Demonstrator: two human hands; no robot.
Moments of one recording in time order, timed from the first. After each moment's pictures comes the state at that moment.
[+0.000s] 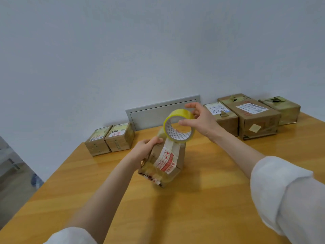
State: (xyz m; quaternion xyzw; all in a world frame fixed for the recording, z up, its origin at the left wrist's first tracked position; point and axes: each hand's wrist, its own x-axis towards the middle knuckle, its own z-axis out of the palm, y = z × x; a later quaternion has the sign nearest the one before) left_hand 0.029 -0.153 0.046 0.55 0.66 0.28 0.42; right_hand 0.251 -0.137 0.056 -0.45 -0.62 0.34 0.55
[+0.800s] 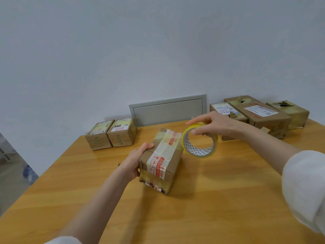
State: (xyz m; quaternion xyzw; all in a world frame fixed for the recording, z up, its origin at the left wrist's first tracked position) left_hand -0.029 -0.148 0.005 0.46 0.60 0.34 0.57; right_hand 0.267 -0.132 0.068 -0.46 -0.77 0.33 0.28
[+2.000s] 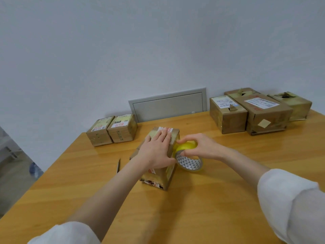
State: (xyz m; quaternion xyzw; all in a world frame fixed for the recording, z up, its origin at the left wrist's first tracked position) left_hand 0.029 -0.156 0.023 0.83 0.54 -0.07 -0.06; right_hand 0.225 -0.139 -0.013 -0.48 -0.77 0.31 0.28
